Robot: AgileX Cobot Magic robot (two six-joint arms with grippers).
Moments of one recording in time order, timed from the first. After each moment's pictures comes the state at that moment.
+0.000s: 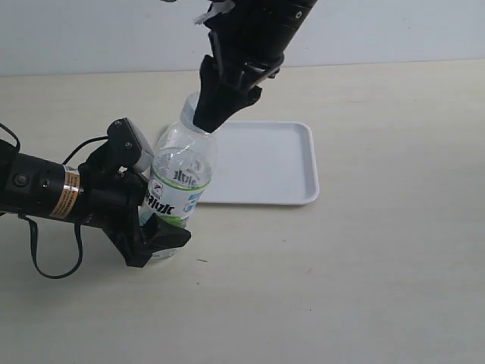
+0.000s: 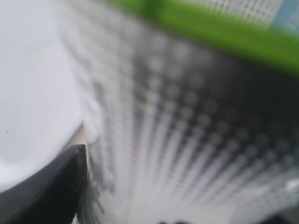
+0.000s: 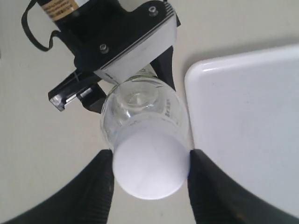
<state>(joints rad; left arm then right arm) -0.34 1.86 -0.69 1.45 -0.60 -0.82 0.46 1.85 -1.69 0.43 1.22 -0.86</state>
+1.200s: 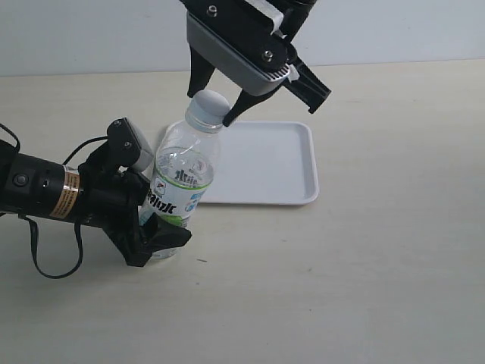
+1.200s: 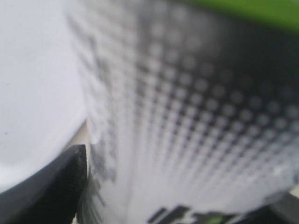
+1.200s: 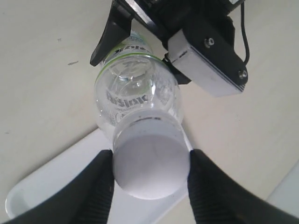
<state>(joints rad) -0.34 1.86 -0.70 1.44 -0.61 -0.82 0.46 1.85 -1.69 0.39 1.20 -2.09</state>
